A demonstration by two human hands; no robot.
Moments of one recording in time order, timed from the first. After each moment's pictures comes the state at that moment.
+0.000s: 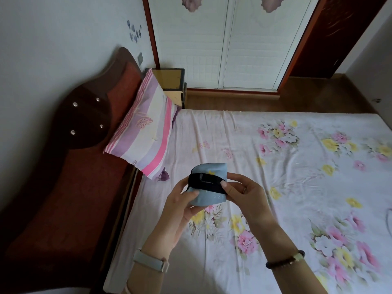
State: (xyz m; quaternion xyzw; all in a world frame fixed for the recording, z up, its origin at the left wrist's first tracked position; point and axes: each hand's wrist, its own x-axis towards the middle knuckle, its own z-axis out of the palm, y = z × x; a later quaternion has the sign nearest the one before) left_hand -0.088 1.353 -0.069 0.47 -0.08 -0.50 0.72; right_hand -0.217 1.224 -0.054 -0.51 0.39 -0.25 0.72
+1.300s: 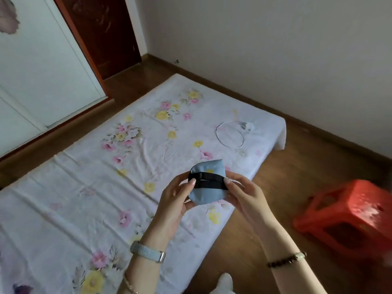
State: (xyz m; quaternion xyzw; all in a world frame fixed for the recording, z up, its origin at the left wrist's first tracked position) left_hand -0.439 1.167 -0.054 0.45 -0.36 -0.70 0.42; right_hand -0.627 1.204 -0.062 -0.26 0.52 -0.57 0.58
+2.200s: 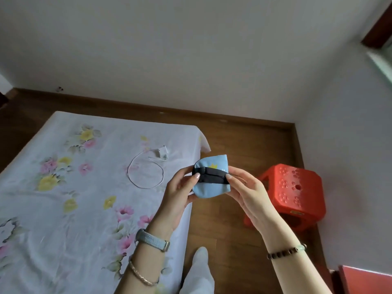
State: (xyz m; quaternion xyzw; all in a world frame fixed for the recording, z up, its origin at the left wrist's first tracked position) left_hand -0.826 0.998 -0.066 0.33 -0.51 -0.77 0.21; right_hand -0.966 1.128 -0.056 -0.14 0.59 -0.68 0.41
